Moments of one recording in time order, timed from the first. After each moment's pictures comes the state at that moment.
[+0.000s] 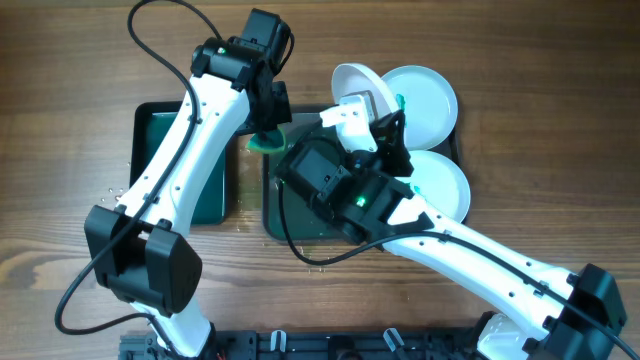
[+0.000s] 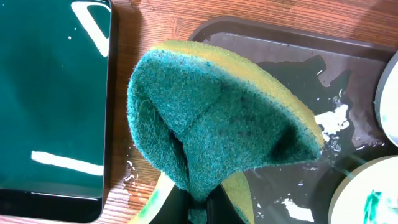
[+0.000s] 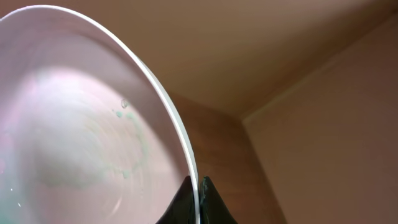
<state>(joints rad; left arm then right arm) -0.36 1.86 1.77 -1.25 -0.10 -0.53 0.95 1.59 1.33 -0.85 1.33 0.36</state>
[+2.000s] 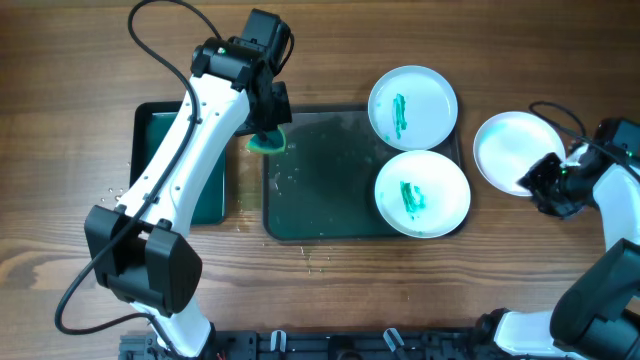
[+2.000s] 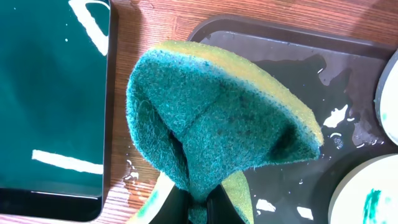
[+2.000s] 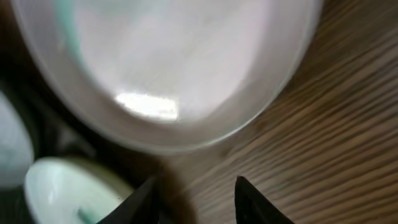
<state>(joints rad) -0.36 1.86 1.77 -1.25 -0.09 -0.53 -0.49 1.59 1.00 -0.85 -0.28 0.32</state>
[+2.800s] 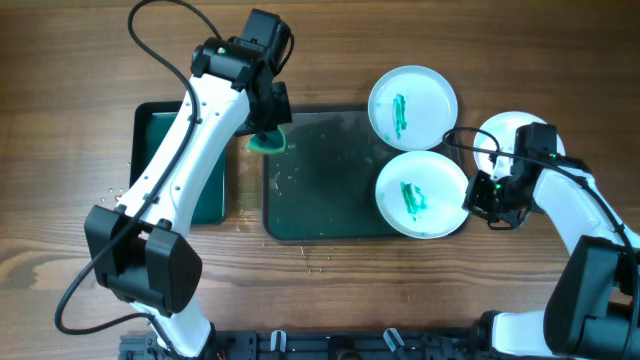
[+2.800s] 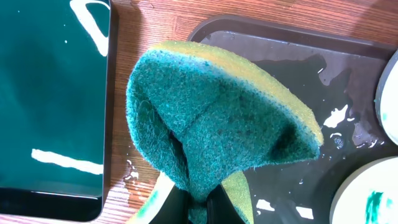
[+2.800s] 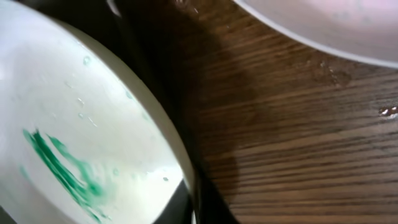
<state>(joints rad) -0.36 1.86 1.77 -1.25 -0.09 -0.53 -0.20 1.59 0.84 -0.76 -0.27 0.21</state>
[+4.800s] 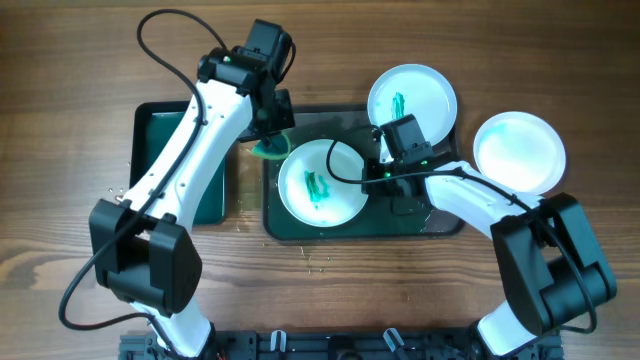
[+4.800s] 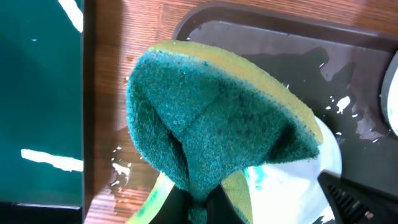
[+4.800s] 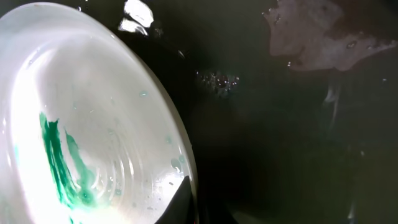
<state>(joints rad) -0.36 1.86 1.67 -1.16 -0.05 -0.53 0.42 1.76 0.88 -0.26 -0.25 0.49</state>
